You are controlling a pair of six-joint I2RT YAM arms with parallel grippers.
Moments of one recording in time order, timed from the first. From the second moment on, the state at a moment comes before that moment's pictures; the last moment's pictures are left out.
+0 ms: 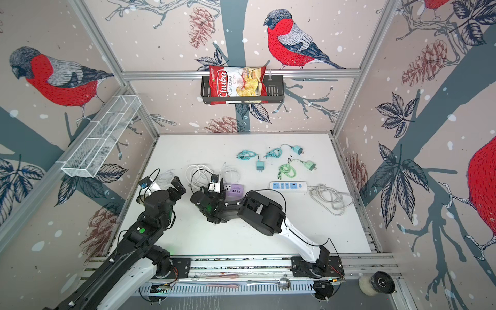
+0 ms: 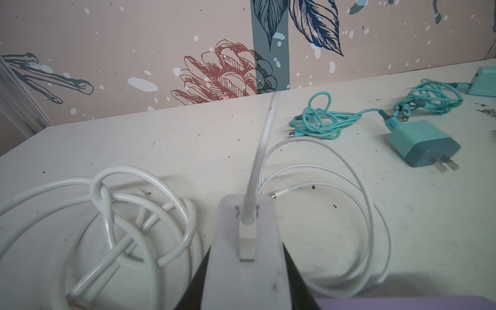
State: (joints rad) left arm -0.41 0.61 0.42 -0.18 -0.65 -0.62; right arm 1.21 2.48 1.59 0.36 1.14 0.58
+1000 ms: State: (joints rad) left arm -0.39 0.56 0.40 -0.25 -0.69 -0.65; right arm 1.21 2.41 1.52 0.39 0.94 0.52
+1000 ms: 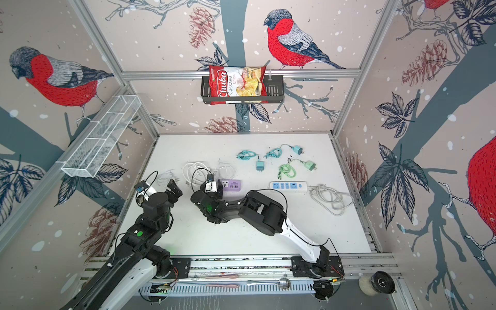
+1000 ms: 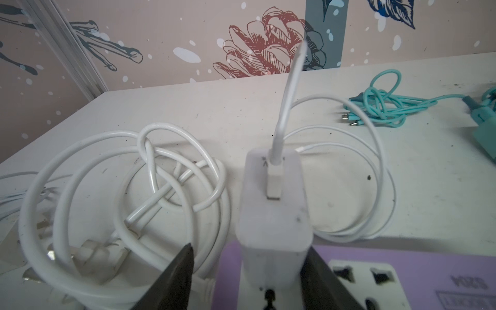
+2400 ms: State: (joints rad) left arm 0.11 1.12 0.65 -0.27 -0.34 -0.63; right arm 0.87 1.70 1.22 -0.04 0.35 0.59
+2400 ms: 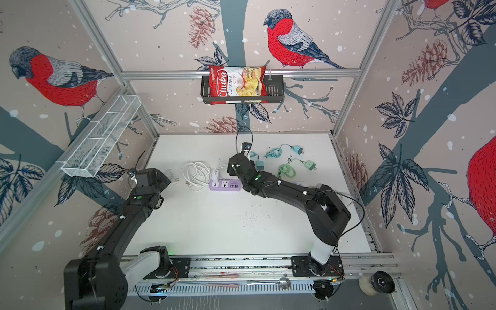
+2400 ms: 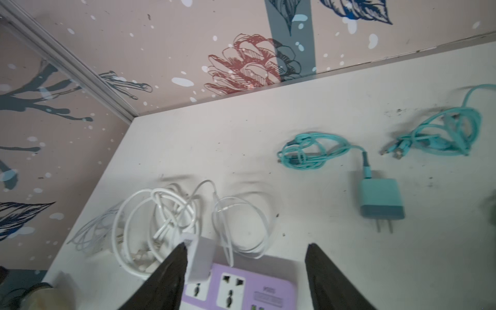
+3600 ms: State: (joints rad) left arm 0.11 1.67 0.92 -0.31 -0.01 -0.82; right arm 0.68 1.66 1.11 -0.09 -0.09 0.40
